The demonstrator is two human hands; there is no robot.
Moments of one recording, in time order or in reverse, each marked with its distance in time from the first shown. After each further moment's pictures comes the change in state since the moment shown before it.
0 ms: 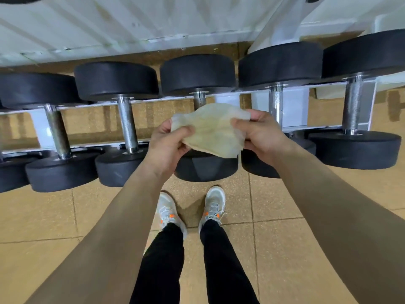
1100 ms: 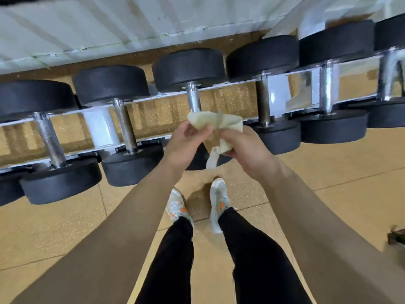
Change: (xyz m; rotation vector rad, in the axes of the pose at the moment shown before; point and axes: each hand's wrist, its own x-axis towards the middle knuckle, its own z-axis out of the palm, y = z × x) left_hand -0.035 0.059 -0.186 0.445 -0.177 -0.009; right_hand -0.074 0.032 0.256 0.013 0.032 -0.006
